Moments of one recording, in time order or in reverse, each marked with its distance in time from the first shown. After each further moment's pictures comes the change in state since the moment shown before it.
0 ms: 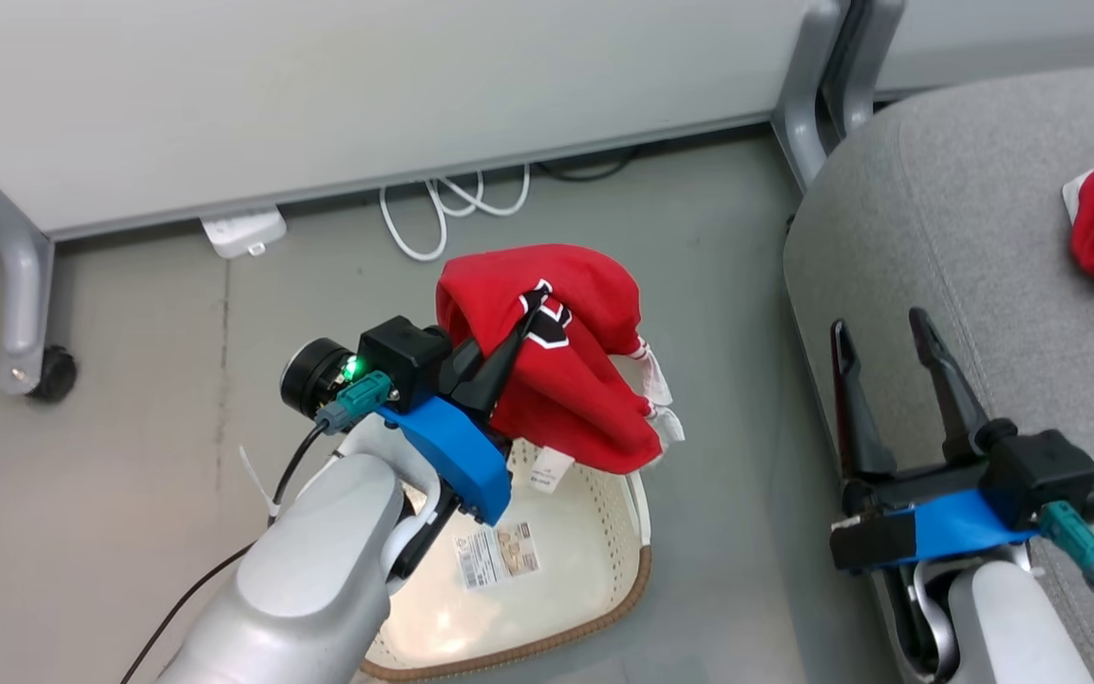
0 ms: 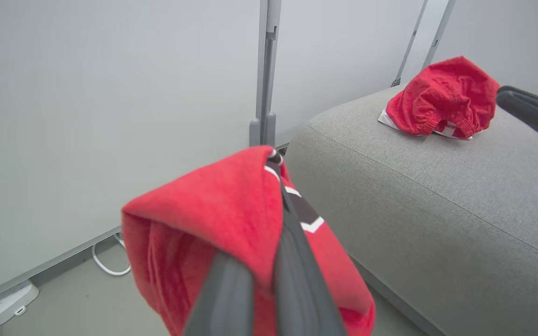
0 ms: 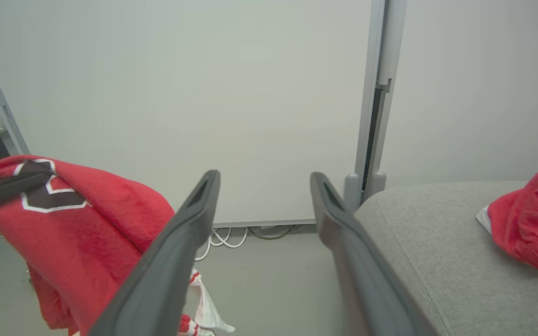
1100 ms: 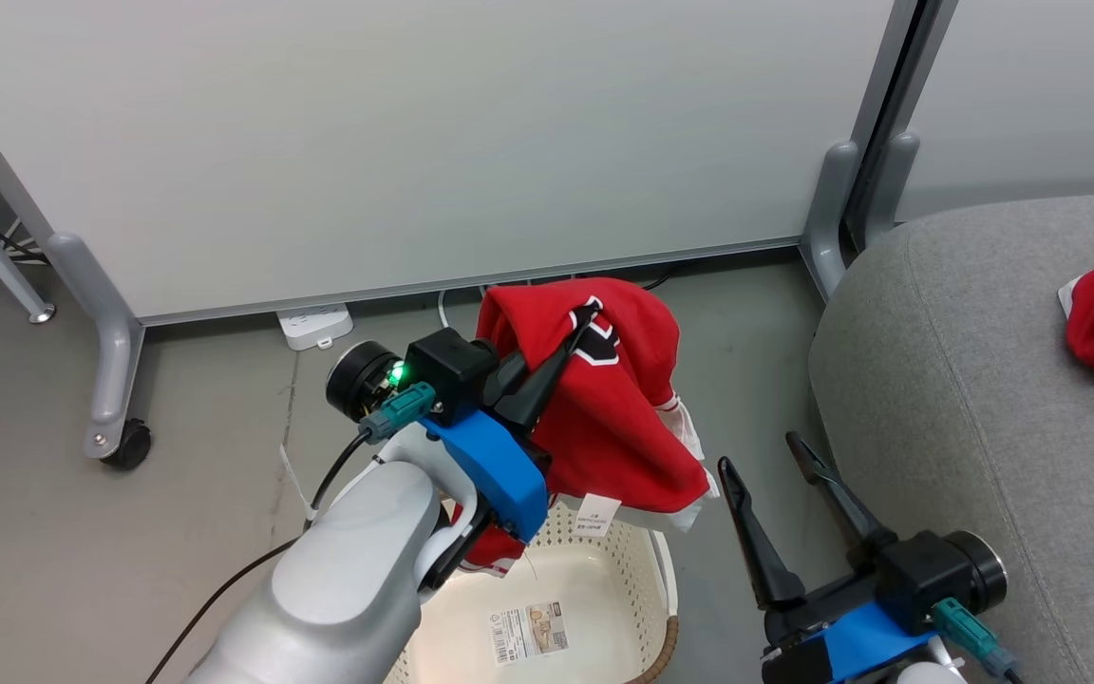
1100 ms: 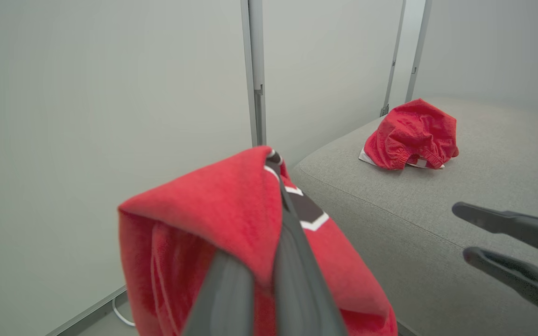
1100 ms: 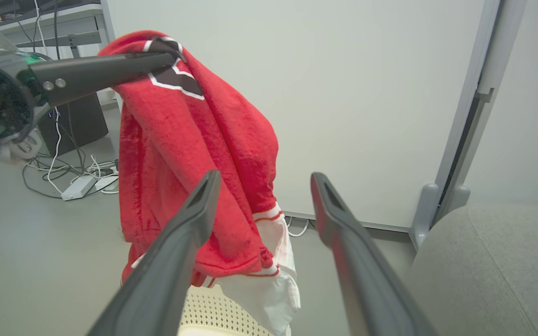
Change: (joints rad) left arm 0.000 -0.029 -0.053 -0.016 -0.004 0.000 0.000; right arm 0.157 -0.045 0.207 0.006 0.020 0.000 0.000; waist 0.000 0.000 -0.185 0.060
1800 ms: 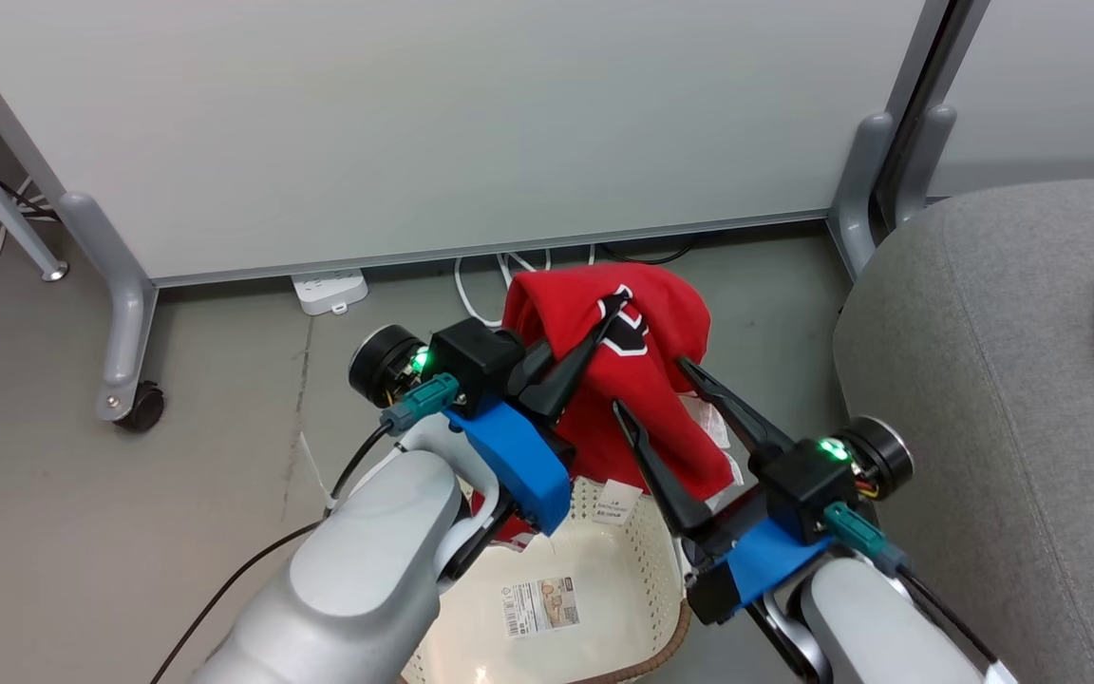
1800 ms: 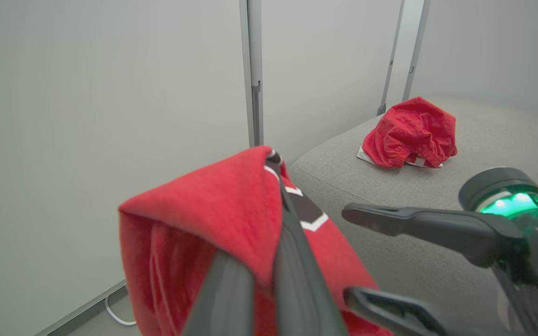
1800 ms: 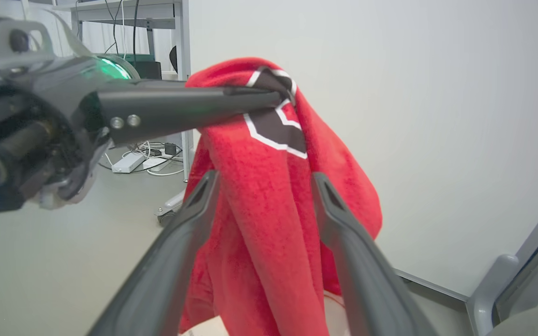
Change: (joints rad) left arm -0.020 -0.017 -0.017 -0.019 0.002 0.000 0.000; right arm -0.262 -0.024 0.224 0.148 -0.002 0.000 0.000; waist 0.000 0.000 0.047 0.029
